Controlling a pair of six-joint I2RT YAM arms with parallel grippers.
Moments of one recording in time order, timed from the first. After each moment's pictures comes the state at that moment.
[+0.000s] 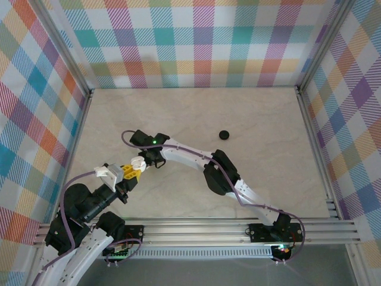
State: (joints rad) left arm -0.53 0.12 0.64 -0.63 0.16 0.03; right arm 1.06 2.62 2.42 -0.95 0.10 0.55
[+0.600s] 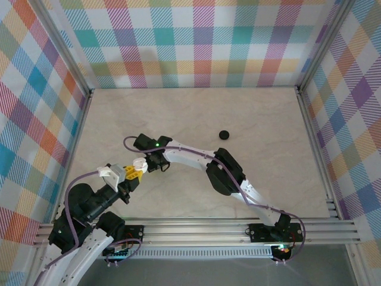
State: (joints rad) left arm -0.53 0.11 0.59 -0.62 0.16 0.00; right arm 1.06 2.49 2.18 -0.91 0.11 0.45
